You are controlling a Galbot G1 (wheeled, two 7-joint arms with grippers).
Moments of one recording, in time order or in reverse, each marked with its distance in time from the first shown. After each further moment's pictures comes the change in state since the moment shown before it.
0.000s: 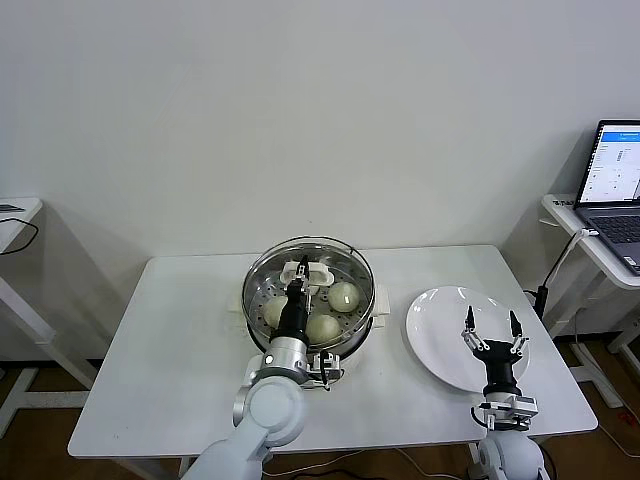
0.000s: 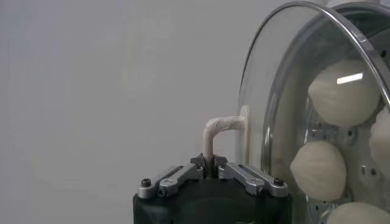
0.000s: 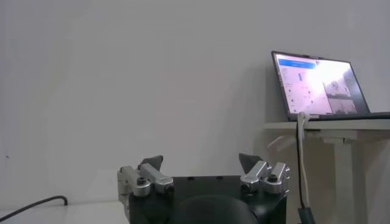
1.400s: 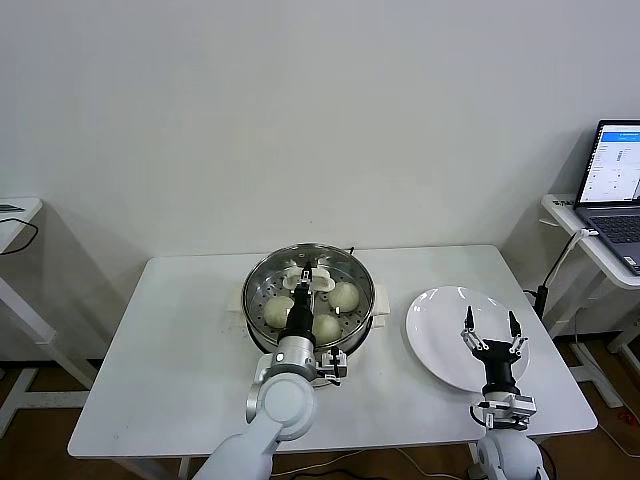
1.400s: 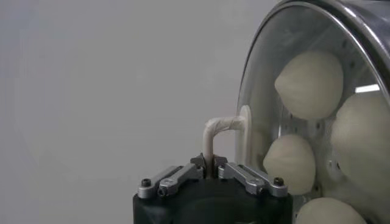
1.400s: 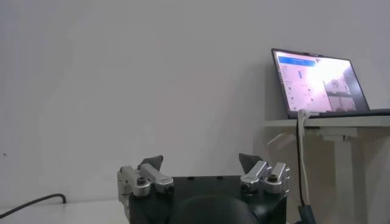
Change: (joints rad) left arm -0.018 -0.044 0.005 0.074 0.076 0.017 0.059; right arm 0.009 0.004 -0.001 -0.015 -0.003 0.001 0.000
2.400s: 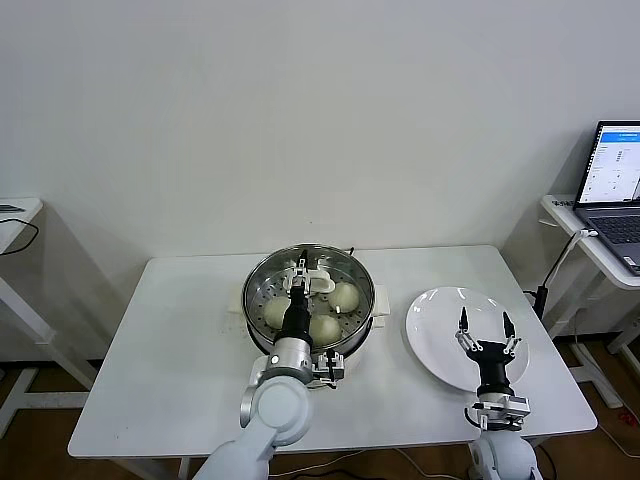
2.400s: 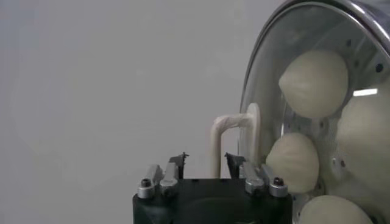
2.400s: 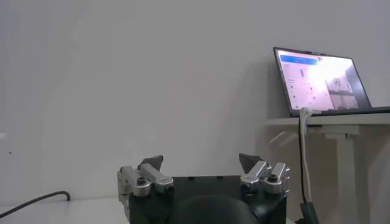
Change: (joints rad) left arm 0.036 0.003 -0.021 -0.053 -0.002 -0.019 -0.003; right arm 0.002 0.015 -0.015 -0.002 -0.013 0.004 -0.001
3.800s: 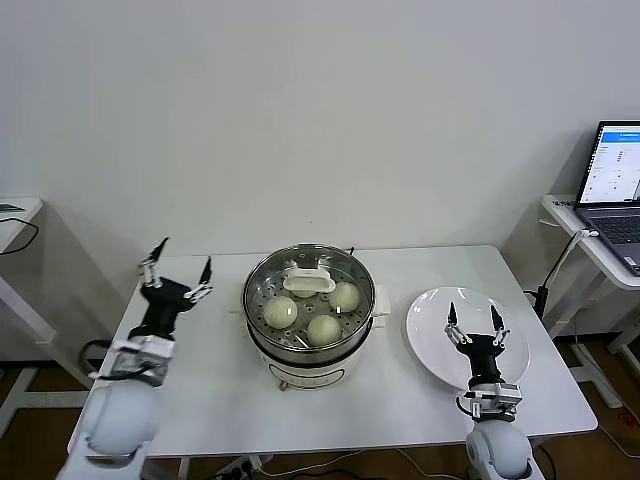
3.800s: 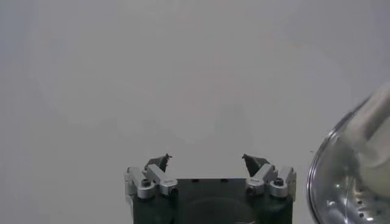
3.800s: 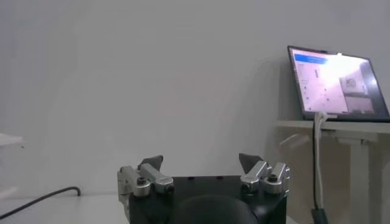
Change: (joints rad) left arm 0.264 0.145 -0.652 -0.220 -1.168 -0.382 -0.174; right arm 0.001 -0.045 -0.066 0.087 0.028 -0.138 0.048
